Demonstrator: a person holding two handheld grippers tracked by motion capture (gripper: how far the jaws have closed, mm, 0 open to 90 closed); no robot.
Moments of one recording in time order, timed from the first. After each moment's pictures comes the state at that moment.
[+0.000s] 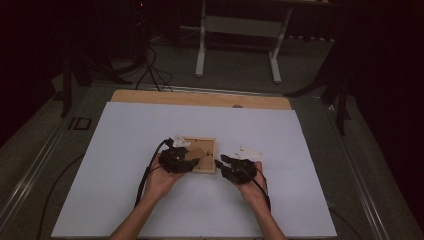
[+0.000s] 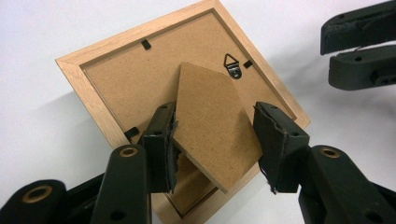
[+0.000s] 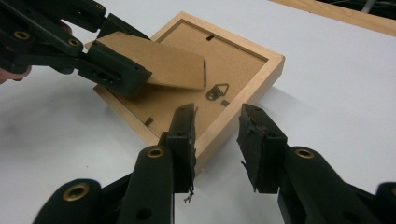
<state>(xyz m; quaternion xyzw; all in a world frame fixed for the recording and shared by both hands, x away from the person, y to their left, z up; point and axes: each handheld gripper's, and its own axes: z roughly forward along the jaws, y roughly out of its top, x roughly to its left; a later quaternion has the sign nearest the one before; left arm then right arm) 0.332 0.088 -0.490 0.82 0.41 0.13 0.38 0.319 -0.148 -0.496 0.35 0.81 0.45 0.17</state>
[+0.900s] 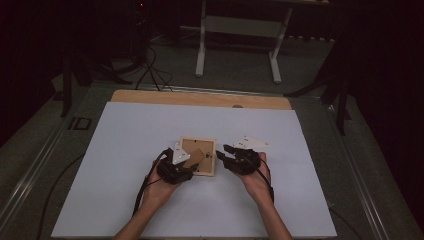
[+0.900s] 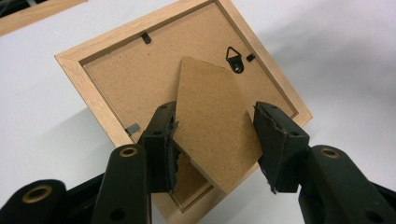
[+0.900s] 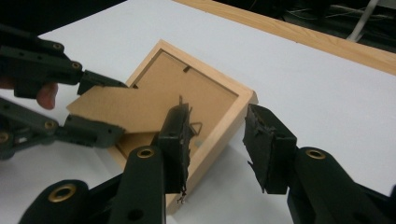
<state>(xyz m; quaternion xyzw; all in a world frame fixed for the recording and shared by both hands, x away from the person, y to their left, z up) 0.301 0.087 -0.499 0.82 0.37 0.21 0.39 0.332 -0.151 -0.465 0.34 0.80 0.46 0.17</state>
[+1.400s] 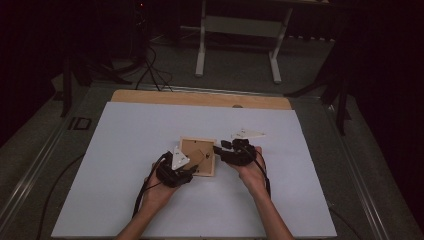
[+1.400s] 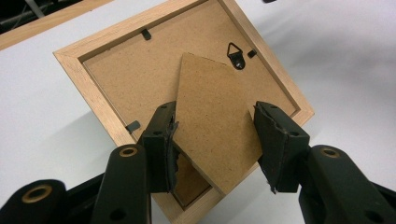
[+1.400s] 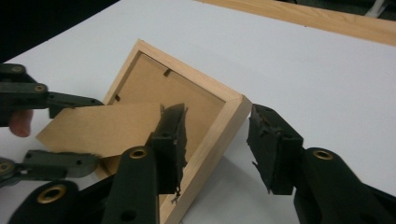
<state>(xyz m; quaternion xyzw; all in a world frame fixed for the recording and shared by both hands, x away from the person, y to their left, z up) 0.295 0.087 -0.504 0.81 0.36 0.23 0.40 0.363 -0.146 -0.476 0.38 0.79 0.46 0.12</state>
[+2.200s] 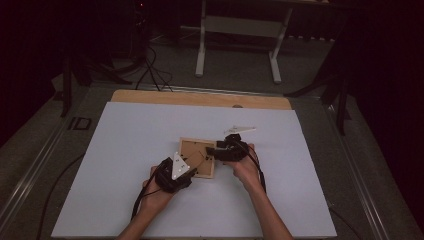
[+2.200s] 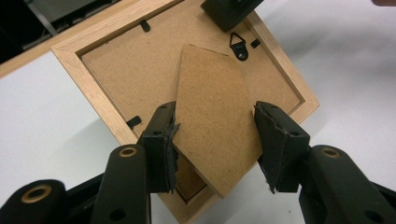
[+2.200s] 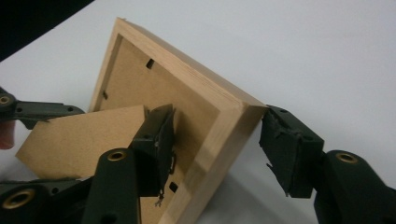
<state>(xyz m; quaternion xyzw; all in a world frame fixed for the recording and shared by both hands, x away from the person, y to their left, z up) 0.282 0.088 -0.511 0.82 0.33 0.27 0.40 0.385 -0.131 -0.490 0.38 0.81 0.44 0.06</state>
